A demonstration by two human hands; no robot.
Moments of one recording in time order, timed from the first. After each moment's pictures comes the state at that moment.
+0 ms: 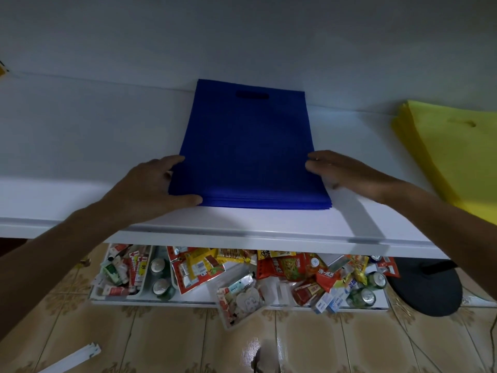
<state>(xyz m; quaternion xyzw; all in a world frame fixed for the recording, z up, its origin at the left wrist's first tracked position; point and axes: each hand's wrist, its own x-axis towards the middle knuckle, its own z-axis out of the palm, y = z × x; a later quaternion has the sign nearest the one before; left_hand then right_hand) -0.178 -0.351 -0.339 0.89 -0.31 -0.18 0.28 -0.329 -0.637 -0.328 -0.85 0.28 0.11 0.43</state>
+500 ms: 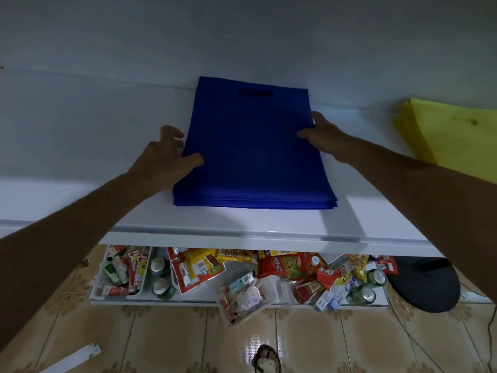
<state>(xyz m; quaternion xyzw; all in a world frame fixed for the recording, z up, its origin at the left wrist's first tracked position) -0.145 -0.386 -0.345 0.88 -0.21 -0.21 0.38 -0.246 -0.660 -0.343 -0.84 0.37 0.02 0.41</state>
